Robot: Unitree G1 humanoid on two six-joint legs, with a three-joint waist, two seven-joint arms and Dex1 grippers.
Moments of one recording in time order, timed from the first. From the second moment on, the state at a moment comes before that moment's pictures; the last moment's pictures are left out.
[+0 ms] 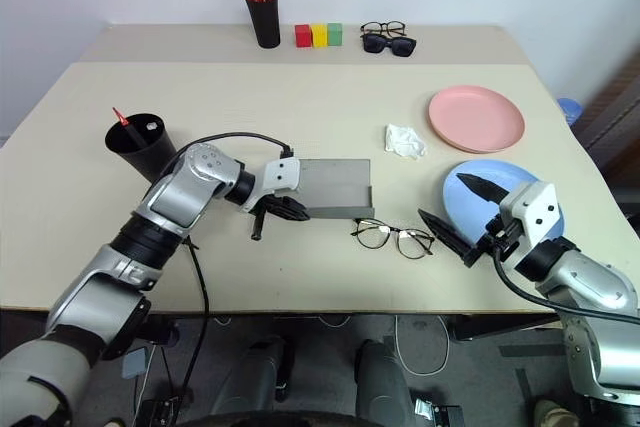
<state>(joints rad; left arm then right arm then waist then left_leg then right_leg) -0.79 0.46 -0.41 0.20 0.10 0.47 -1.34 0.14 -0.65 -0.38 -0.36 0.52 0.21 0.82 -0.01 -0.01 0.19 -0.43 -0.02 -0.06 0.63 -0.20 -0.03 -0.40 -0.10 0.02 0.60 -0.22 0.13</state>
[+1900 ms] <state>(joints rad) -0.42 0.78 0.03 -0.39 -0.33 0.75 -1.02 -0.14 -0.70 -0.04 0.11 0.39 0.15 1.19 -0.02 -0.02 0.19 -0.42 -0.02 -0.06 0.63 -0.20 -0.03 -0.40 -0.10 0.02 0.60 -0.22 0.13</state>
